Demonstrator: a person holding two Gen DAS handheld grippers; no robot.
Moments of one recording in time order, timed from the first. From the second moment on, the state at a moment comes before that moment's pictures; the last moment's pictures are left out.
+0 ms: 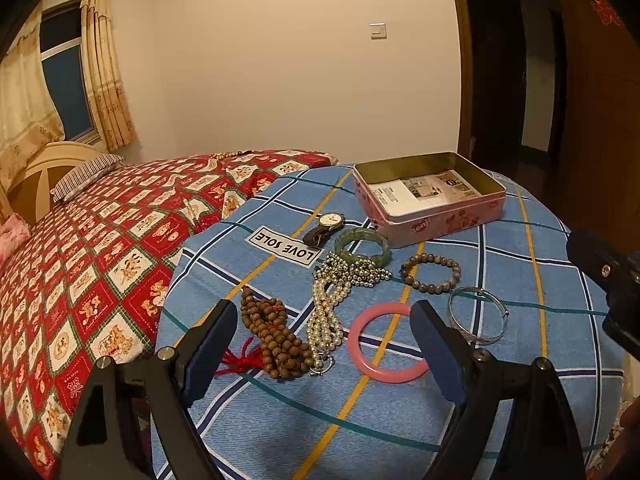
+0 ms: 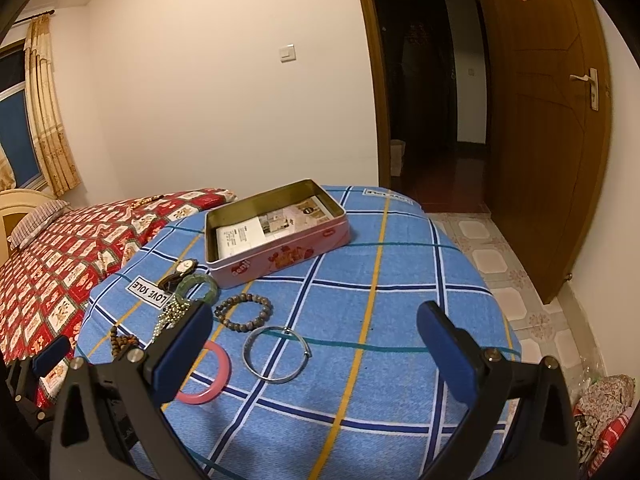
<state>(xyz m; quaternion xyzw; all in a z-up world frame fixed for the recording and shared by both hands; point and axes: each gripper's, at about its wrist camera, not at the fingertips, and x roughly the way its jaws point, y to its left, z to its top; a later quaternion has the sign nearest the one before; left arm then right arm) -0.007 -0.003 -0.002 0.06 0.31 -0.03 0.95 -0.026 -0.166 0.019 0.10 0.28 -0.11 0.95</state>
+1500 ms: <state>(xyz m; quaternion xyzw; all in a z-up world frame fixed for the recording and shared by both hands) -0.007 -0.007 0.004 0.06 0.31 -0.03 0.95 -0.025 -0.167 0.017 0.11 0.28 -0.11 0.95</state>
